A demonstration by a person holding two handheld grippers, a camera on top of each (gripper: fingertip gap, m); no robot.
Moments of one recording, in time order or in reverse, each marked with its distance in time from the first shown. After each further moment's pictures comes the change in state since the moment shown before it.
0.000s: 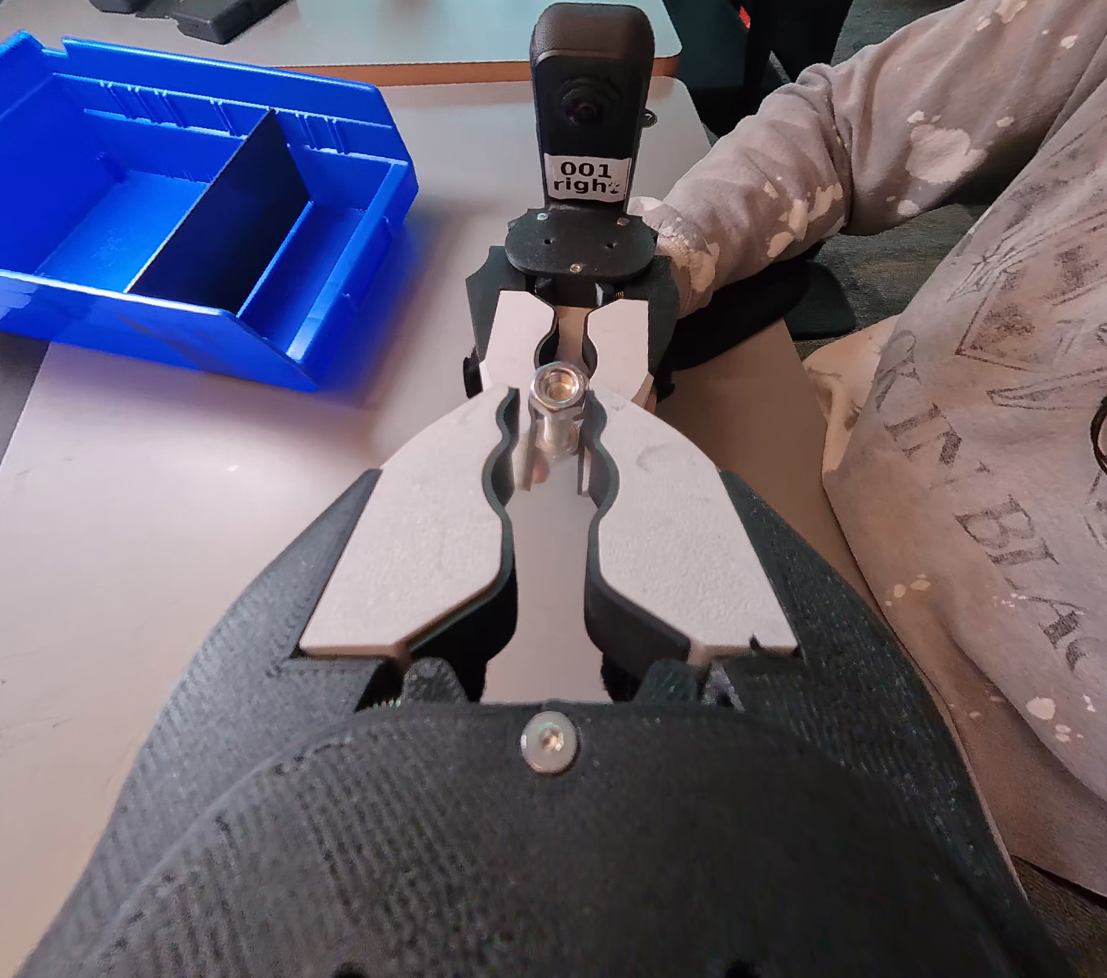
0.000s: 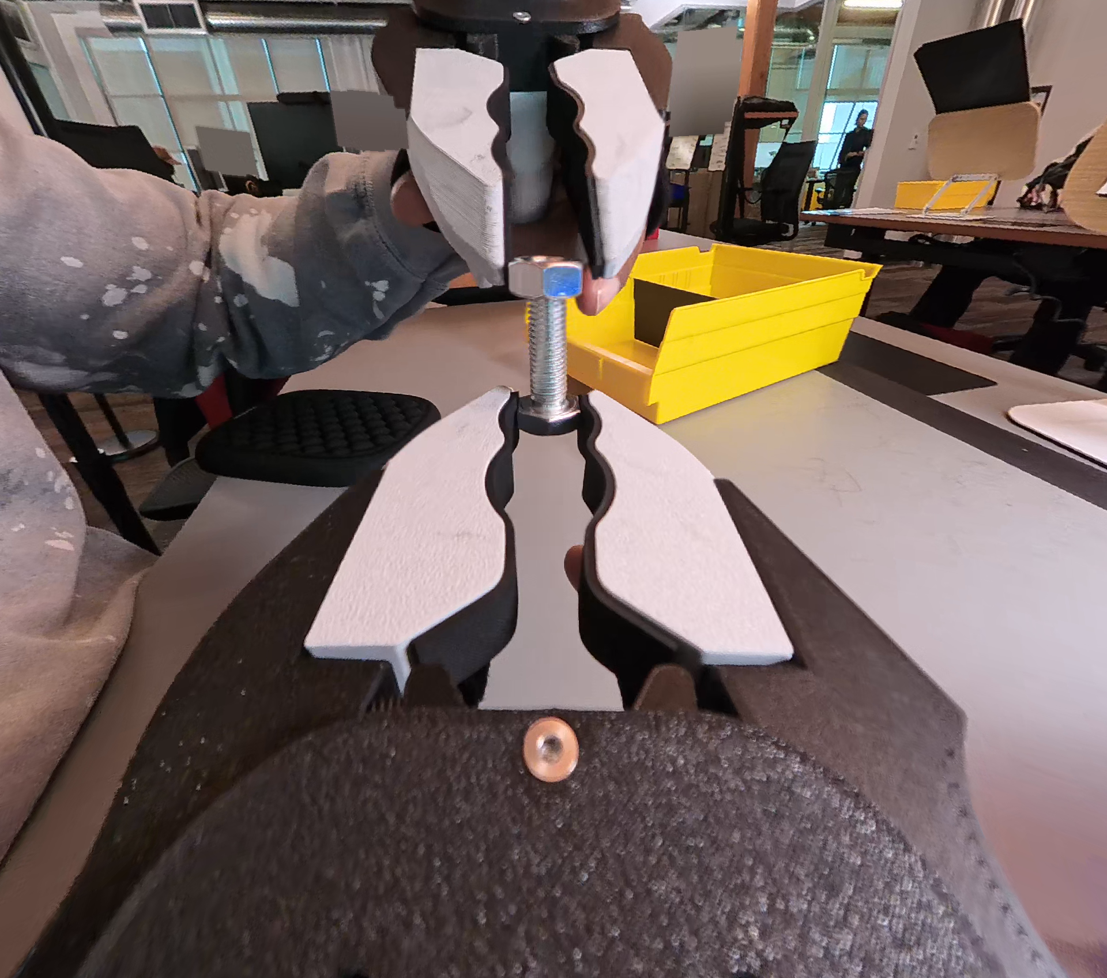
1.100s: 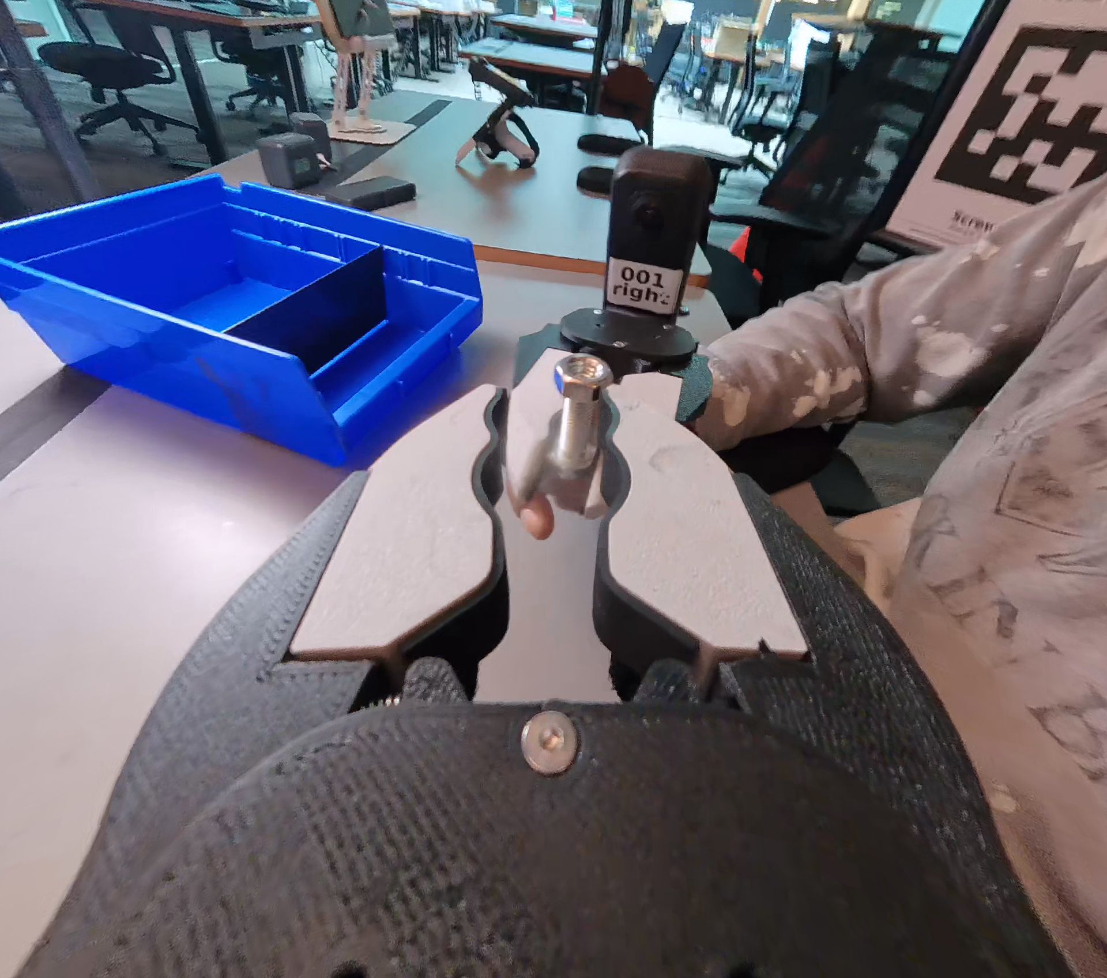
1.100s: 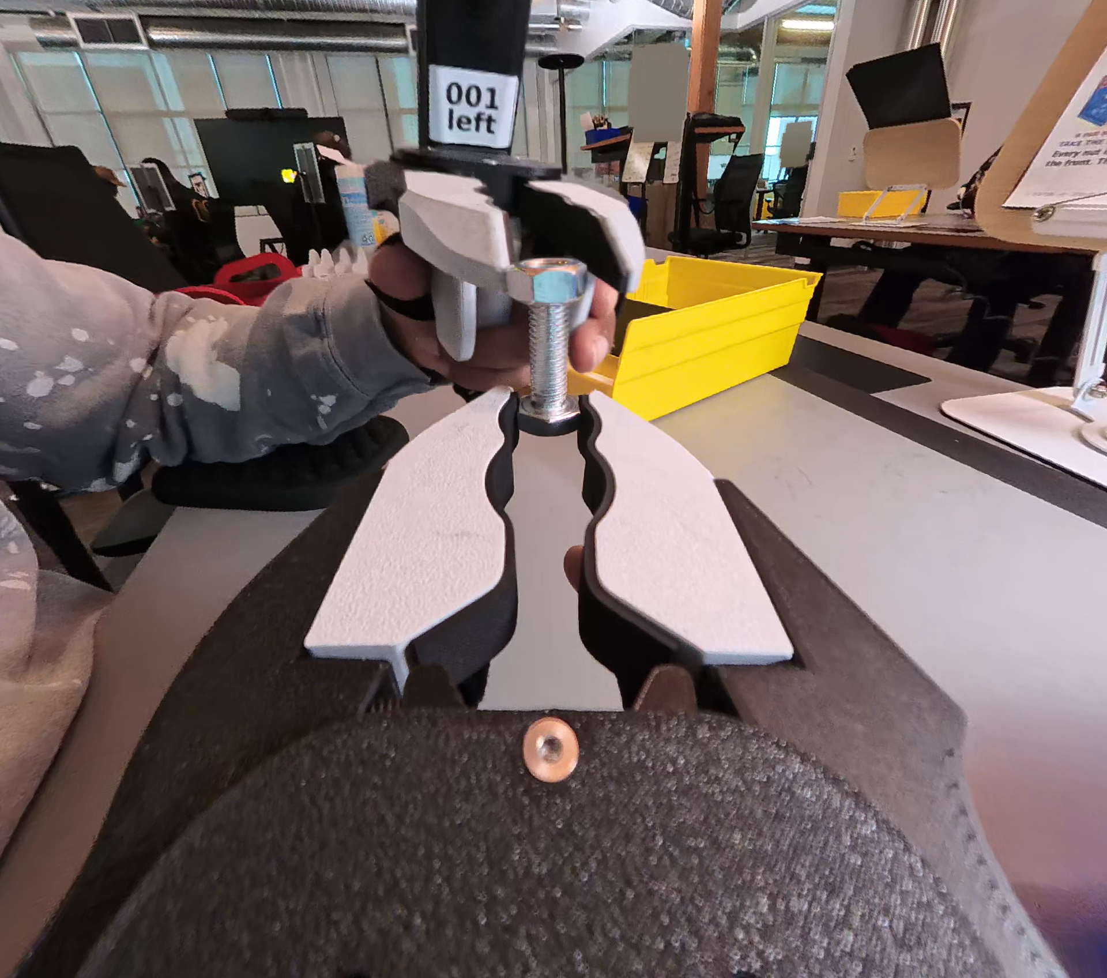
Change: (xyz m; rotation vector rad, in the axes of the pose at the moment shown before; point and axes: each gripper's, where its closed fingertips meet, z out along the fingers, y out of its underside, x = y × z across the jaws) left arm -0.019 -0.006 -0.001 0.391 -0.103 -0.133; right arm 0.014 -0.008 -0.005 0.022 0.077 0.003
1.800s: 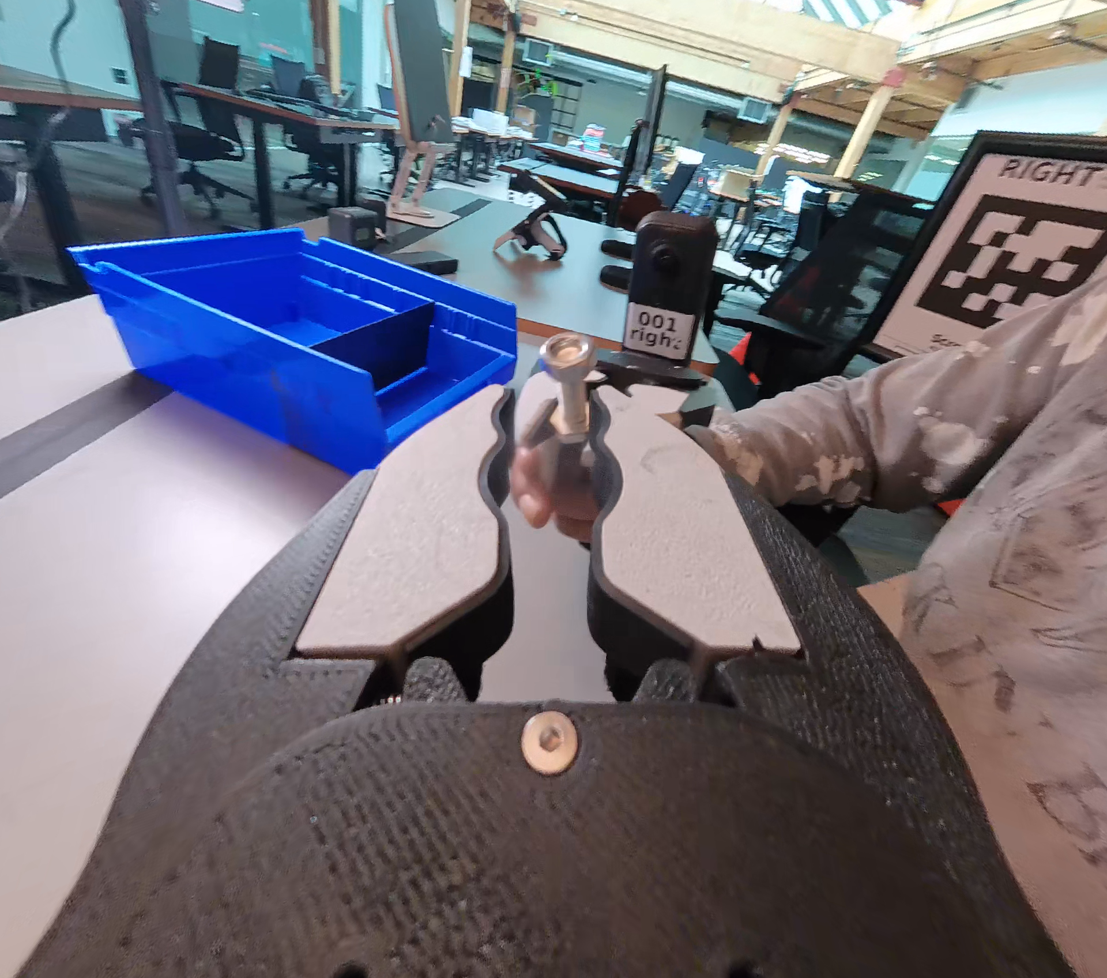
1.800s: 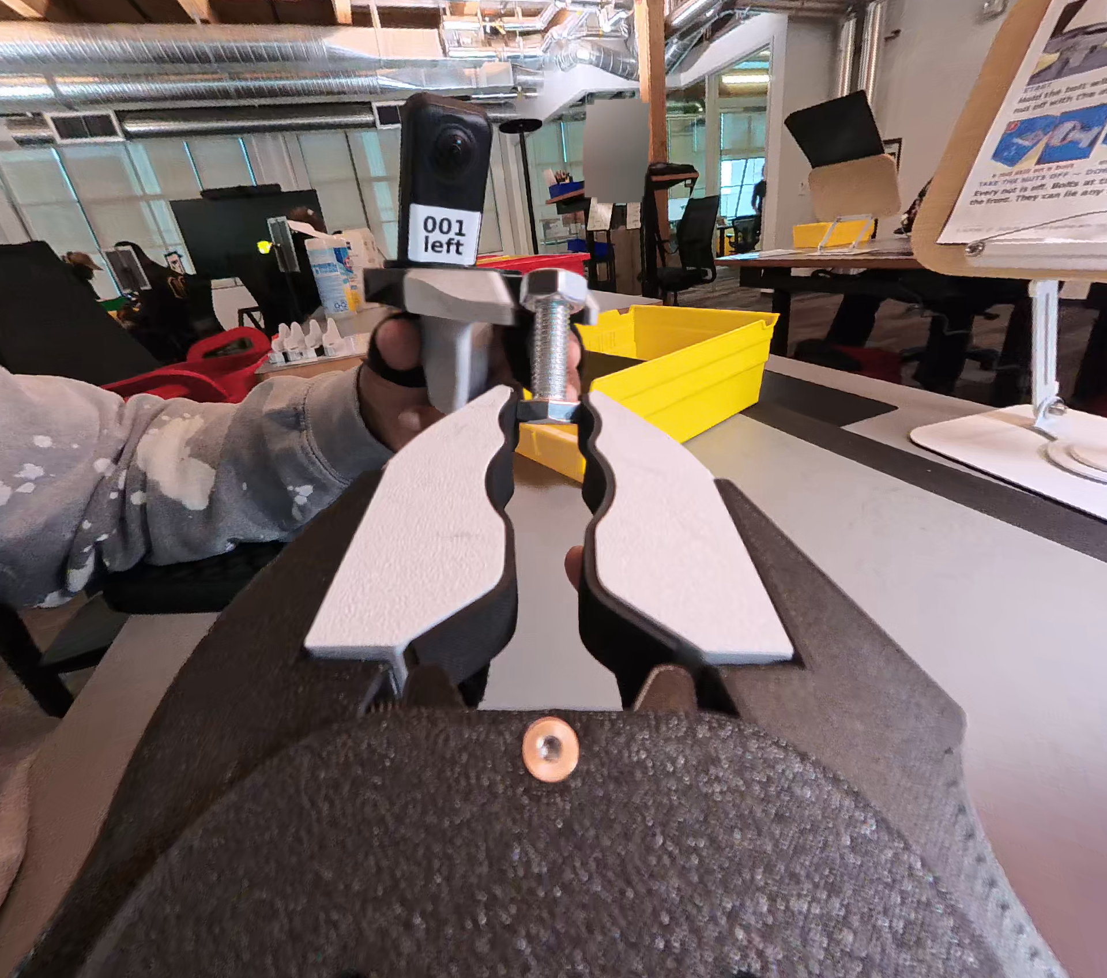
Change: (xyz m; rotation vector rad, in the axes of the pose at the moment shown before) left arm -0.025 -0.011 -0.031 0.180 -0.041 -0.098; right arm 0.021 -0.023 0.019 0.088 0.067 0.057
